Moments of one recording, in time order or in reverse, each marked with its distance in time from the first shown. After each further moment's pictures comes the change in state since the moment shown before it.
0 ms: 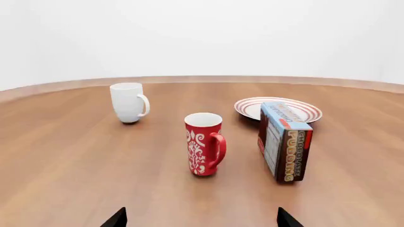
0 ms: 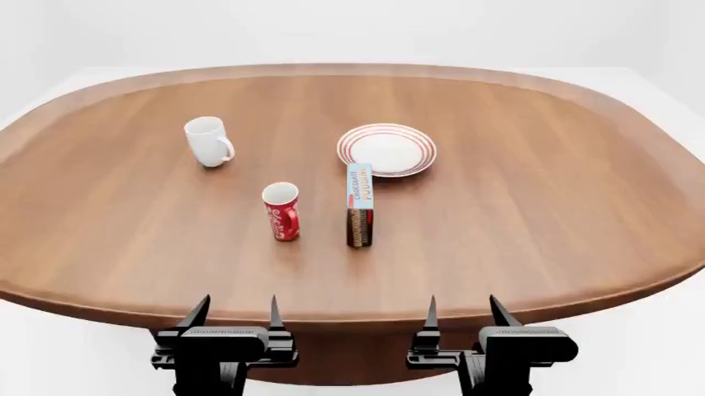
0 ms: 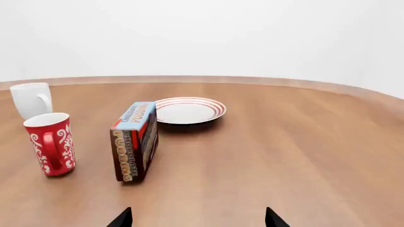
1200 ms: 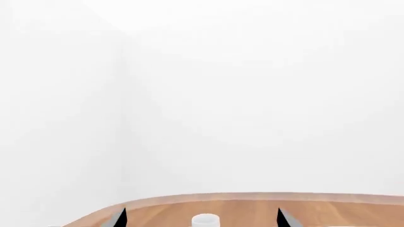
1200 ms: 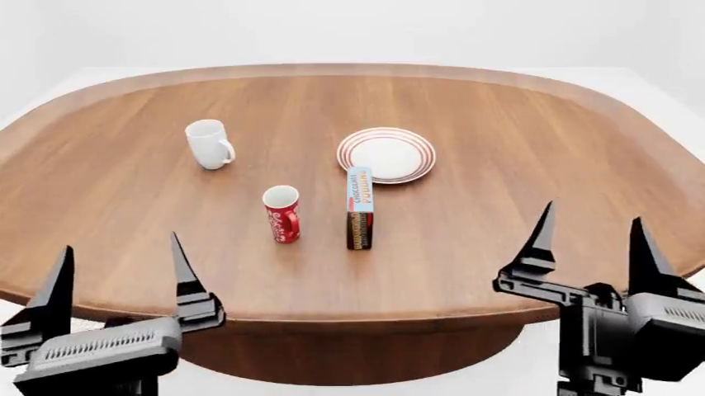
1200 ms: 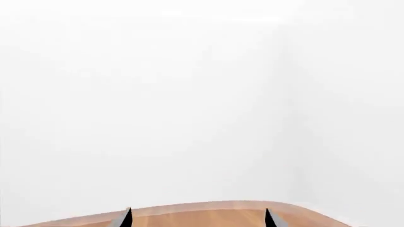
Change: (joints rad) left arm 0.100 -0.137 -0.034 0.489 0.029 0.038 -0.255; right arm 0.028 0.149 0.085 -0.442 0.142 0.000 0.211
